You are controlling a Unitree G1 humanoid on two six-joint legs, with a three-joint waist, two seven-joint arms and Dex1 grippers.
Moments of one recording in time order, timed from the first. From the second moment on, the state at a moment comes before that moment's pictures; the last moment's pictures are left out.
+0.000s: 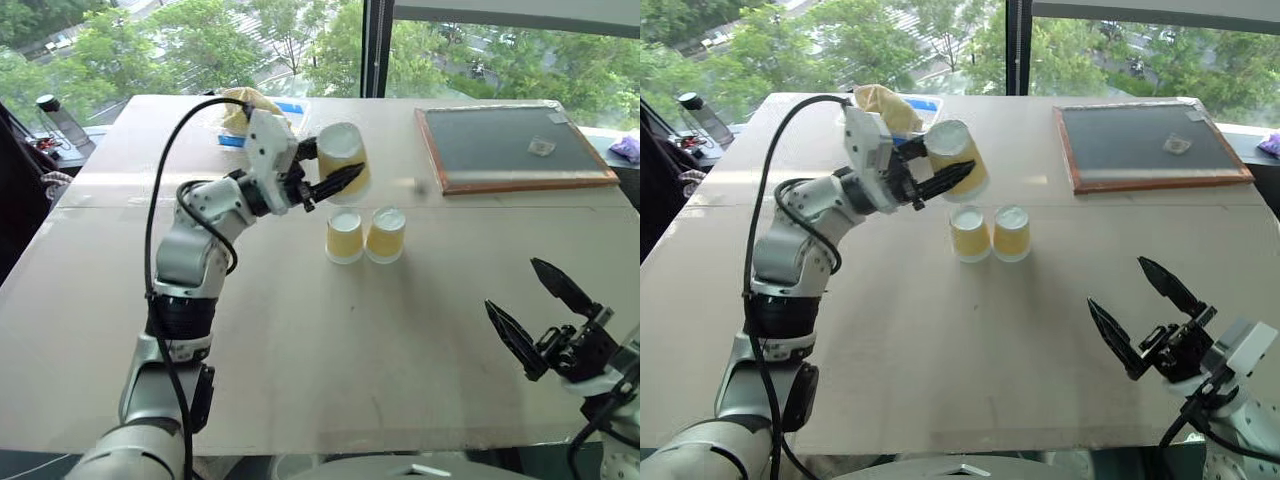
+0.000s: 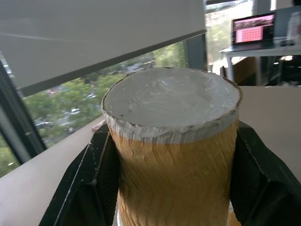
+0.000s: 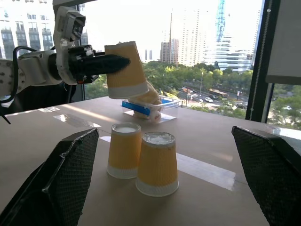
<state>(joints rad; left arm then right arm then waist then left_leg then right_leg) -0.68 0.47 -0.03 0.01 -0.43 0.28 -0.92 0.49 -0.29 -0.29 -0.60 0.64 -0.16 0.84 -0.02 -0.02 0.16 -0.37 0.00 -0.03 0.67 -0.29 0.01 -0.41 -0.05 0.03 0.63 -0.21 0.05</state>
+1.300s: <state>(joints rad) -0.84 0.36 -0.08 0.44 -0.33 0.10 -1.15 0.70 -0.26 -0.17 -0.71 0.62 -0.30 0.81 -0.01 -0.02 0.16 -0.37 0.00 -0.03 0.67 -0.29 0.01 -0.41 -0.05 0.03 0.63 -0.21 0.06</state>
